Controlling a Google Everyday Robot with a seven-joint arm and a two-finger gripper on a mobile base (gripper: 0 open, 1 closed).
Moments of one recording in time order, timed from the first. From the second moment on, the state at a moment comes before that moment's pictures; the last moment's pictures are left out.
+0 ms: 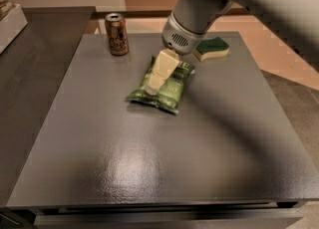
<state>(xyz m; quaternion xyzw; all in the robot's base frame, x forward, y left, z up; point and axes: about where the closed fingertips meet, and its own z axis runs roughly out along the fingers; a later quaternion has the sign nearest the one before) 0.576 -0.014 0.899 -0.57 0.79 0.10 0.20</state>
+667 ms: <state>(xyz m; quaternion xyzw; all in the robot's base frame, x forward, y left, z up) 0.575 -0.013 0.871 -0.58 0.79 0.09 0.17</state>
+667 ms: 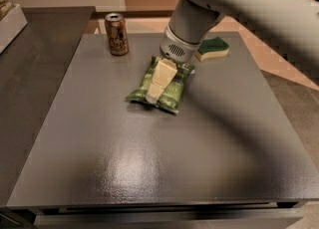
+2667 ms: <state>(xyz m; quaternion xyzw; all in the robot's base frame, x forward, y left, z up) 0.583 -0.043 0.881 -0.57 0.80 0.08 0.18</state>
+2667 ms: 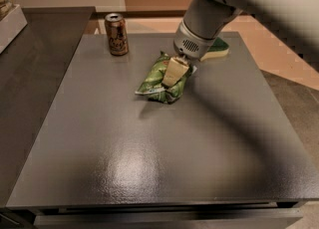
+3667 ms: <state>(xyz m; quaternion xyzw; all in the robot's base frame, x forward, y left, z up) 0.555 -0.059 0.989 -0.60 0.76 0.08 0.25</state>
